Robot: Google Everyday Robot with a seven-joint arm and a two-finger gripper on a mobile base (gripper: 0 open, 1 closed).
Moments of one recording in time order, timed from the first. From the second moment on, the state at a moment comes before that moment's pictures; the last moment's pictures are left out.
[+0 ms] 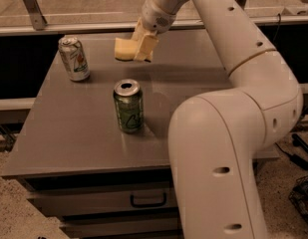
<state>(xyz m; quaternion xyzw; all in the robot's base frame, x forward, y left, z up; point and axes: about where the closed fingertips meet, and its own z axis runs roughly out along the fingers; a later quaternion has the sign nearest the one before) 0.729 0.032 0.899 -0.75 0.60 0.12 0.24</state>
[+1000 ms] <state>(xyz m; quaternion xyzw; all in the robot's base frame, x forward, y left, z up) 0.728 0.091 0.883 -0.77 0.57 0.14 0.23</state>
